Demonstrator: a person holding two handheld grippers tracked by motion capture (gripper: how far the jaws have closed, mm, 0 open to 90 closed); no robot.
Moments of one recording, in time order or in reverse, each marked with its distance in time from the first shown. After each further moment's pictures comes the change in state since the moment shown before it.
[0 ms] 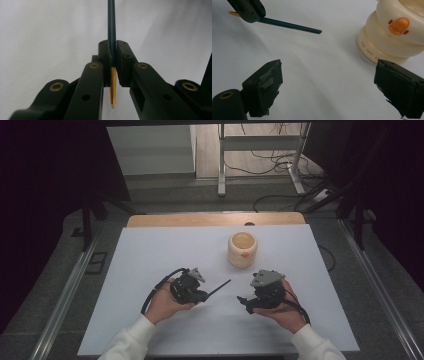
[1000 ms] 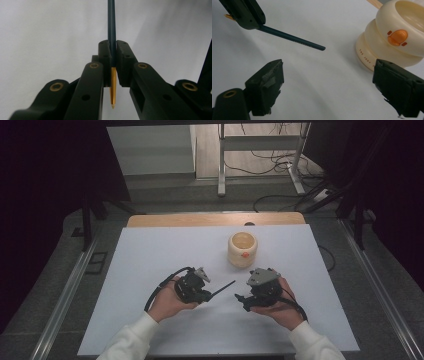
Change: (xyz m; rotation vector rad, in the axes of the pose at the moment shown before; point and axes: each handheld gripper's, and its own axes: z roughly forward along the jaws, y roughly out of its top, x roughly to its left) left arm -0.006 0.014 0.001 0.033 -0.007 0.050; right arm 0.001 0.009 0.004 -0.002 -0.016 -0.048
